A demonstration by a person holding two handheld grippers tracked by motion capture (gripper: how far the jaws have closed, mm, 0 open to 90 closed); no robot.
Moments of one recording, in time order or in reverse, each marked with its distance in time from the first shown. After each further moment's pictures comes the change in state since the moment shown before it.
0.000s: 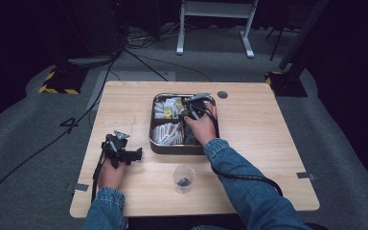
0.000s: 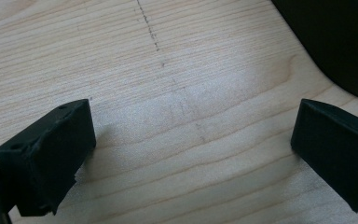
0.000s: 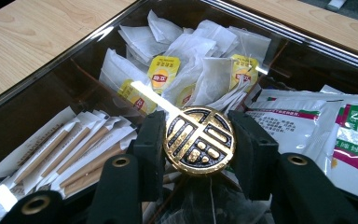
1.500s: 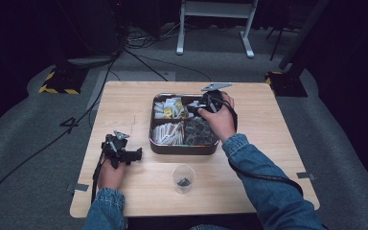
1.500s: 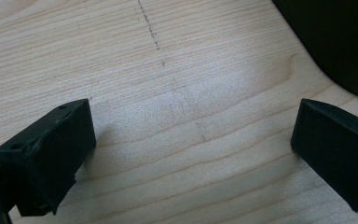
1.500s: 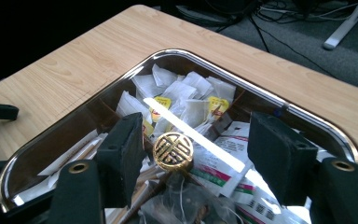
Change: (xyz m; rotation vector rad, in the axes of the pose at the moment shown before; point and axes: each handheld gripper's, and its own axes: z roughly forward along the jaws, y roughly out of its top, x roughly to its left) left arm 0.000 -0.001 0.000 0.000 0.000 -0.004; right arm -0.026 0.015 -0.070 -0.130 0.055 -0.017
